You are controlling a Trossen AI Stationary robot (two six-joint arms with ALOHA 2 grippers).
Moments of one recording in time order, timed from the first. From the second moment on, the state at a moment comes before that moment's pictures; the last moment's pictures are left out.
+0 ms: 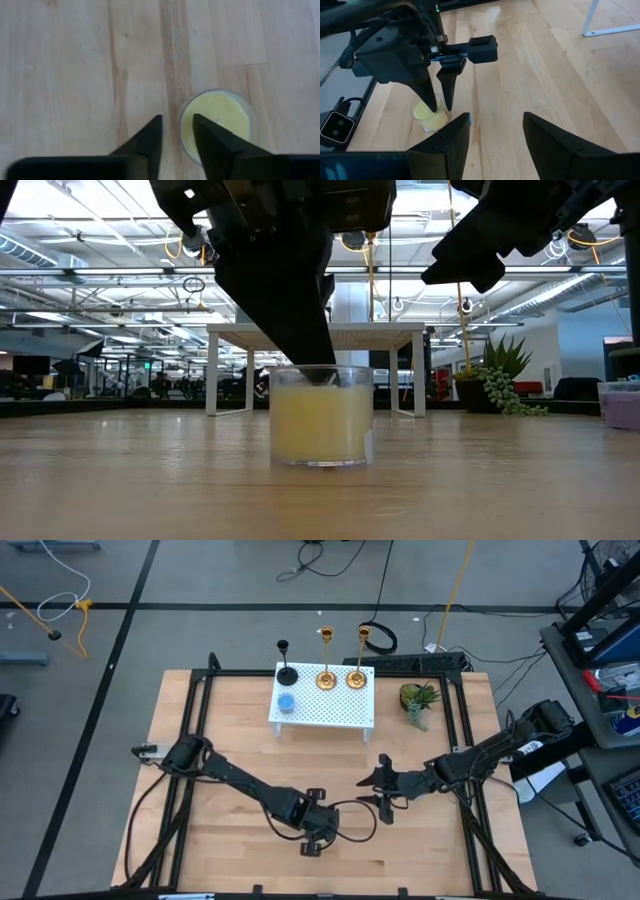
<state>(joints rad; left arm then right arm) -0.40 2.10 1.55 -0.58 -0.09 -0.28 0.41 1.28 0.63 0.13 0.31 0.41</state>
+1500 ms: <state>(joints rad) 0.26 1.66 1.55 -0.76 -0.09 -0.30 0.43 1.28 0.50 0.16 0.26 0.63</state>
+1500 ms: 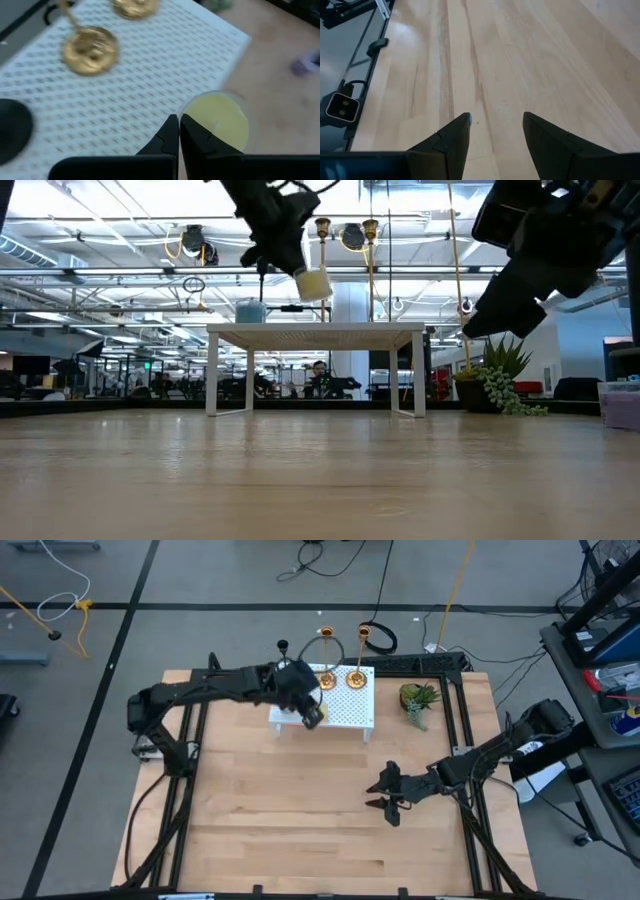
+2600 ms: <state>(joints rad) 0.33 1.76 1.55 -0.68 -0.19 -0.24 0.43 1.28 0.50 0.18 0.26 0.59</state>
